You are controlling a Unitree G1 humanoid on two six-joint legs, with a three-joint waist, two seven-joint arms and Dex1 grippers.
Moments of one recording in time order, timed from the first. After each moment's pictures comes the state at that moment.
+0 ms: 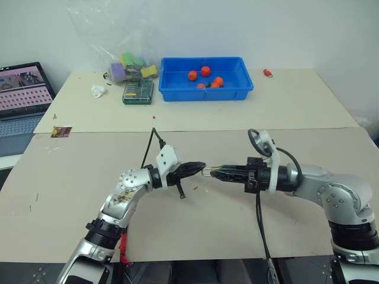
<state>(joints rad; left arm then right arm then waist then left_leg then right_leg) -0.38 0.39 -0.25 -0.03 -0.36 0.16 -0.88 -0.41 -0.65 -0.06 -0.38 1.00 1.08 0.72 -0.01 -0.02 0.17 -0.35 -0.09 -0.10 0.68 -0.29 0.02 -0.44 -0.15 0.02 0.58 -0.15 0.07</state>
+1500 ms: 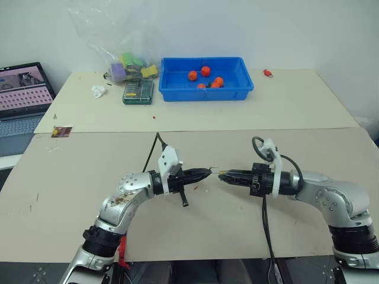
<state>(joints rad) -0.33 0.36 -0.22 -0.18 -0.43 0.38 -0.88 -0.34 -0.66 -0.05 -0.28 0.87 1.02 0.81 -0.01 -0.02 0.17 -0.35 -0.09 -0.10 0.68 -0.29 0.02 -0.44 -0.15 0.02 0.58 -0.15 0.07</state>
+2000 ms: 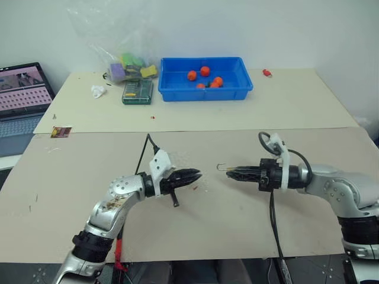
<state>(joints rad) -0.26 0.45 -0.18 -0.23 -0.37 0.31 -0.88 -0.43 -0.75 -0.01 -0.20 0.85 1.08 0.89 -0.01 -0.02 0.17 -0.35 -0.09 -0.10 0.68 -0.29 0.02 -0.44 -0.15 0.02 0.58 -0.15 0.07</state>
